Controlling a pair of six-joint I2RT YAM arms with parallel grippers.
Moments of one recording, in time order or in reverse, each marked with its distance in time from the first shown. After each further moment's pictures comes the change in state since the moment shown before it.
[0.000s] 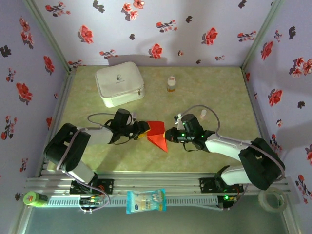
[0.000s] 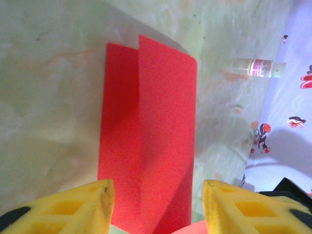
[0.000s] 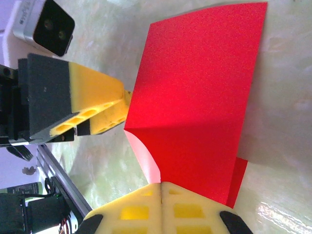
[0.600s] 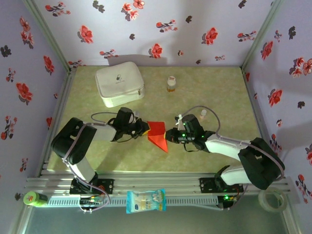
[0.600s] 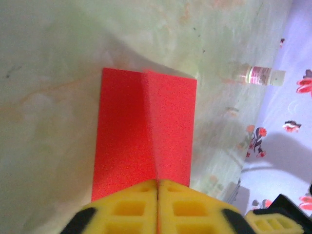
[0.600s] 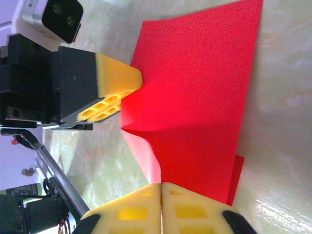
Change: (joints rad) left arm 0.000 0.096 0.039 0.073 0.012 -0.022; right arm -0.008 0.005 -0.011 0.006 -0.003 0.003
